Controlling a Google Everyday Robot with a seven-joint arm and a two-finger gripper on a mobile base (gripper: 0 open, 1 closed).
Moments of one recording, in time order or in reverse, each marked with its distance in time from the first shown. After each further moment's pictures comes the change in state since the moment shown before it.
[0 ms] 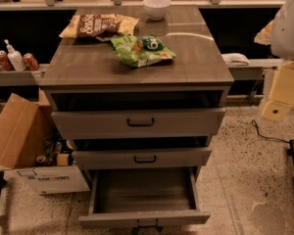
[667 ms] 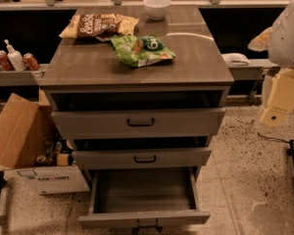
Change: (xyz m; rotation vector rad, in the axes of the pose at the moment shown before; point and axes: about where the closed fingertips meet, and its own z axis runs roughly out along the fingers) arm -0.002 0.005 0.014 -0.031 -0.055 -0.040
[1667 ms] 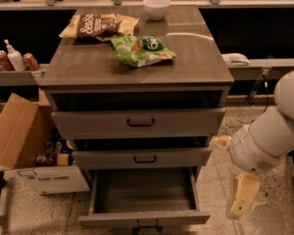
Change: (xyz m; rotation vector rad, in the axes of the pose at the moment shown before) arm 0.032 0.118 0.197 -0.355 -0.226 -0.055
